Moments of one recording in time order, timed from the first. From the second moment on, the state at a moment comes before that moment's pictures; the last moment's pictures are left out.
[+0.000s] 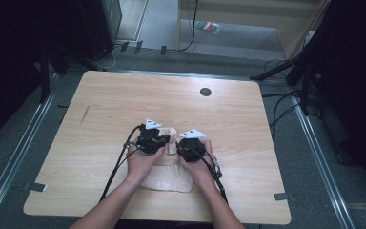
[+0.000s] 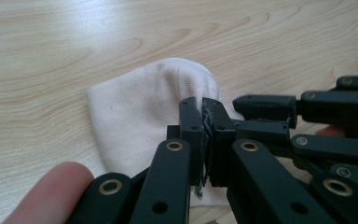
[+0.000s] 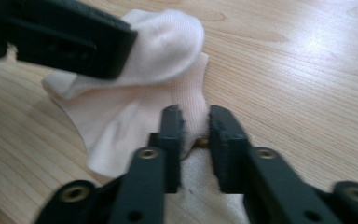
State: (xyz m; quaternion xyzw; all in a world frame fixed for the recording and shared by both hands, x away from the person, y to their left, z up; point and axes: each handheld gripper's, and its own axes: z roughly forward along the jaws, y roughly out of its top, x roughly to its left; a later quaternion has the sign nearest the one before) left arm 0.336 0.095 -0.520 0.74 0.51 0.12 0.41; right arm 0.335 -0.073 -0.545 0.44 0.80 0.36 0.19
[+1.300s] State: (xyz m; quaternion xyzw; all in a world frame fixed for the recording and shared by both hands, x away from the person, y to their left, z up) left arm 0.348 0.173 -0.539 0.66 0.61 0.09 0.43; right arm 0.342 -0.117 -0.536 0.50 0.75 0.40 0.17
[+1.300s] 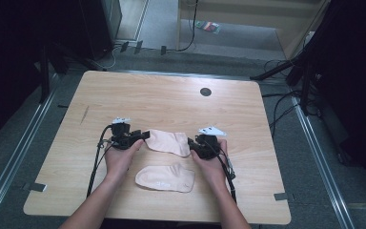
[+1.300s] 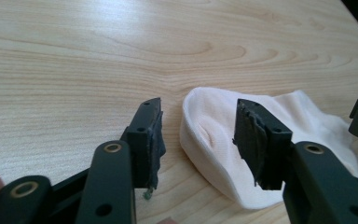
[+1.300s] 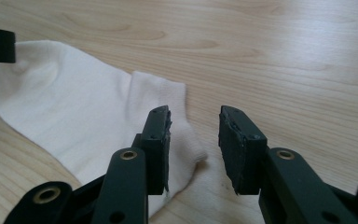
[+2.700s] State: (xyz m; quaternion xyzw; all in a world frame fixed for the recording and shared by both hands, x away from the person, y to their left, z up) left arm 0.314 0.175 -0.513 0.70 0.55 0.11 0.44; right arm 0.318 -0.113 -0.516 0.45 0.78 0.38 0.20
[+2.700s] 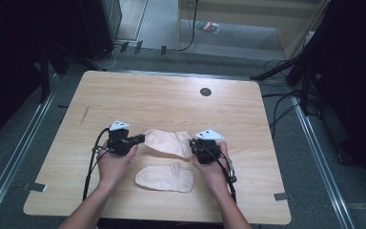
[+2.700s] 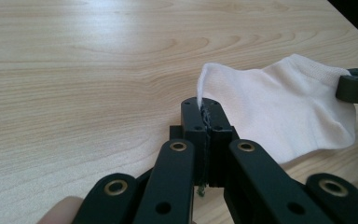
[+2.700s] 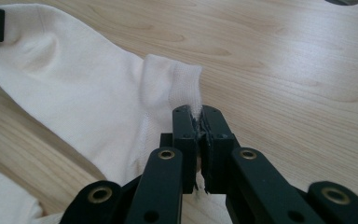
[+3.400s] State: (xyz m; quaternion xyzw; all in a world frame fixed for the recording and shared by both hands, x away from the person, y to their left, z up) left arm 0.277 0.182 -0.506 0.71 0.53 0.13 0.45; right arm 0.290 -0.117 -0.496 0.45 0.77 0.40 0.19
